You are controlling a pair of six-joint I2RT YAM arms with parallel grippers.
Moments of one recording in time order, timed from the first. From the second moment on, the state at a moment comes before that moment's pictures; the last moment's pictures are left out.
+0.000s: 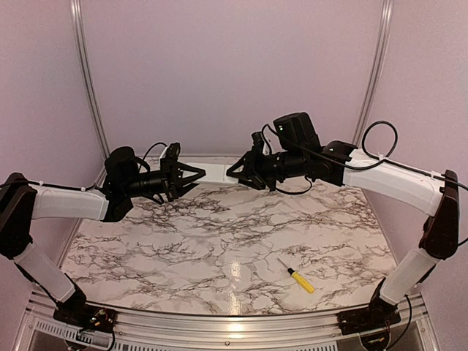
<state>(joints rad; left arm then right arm) -0.57 1.54 0.81 0.82 0.80 -1.33 0.83 1.60 1.43 -0.34 -0.31 0.98</state>
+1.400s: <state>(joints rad) -0.57 1.54 0.84 0.76 0.85 -1.28 0.83 1.56 1.40 -0.34 -0.31 1.00</state>
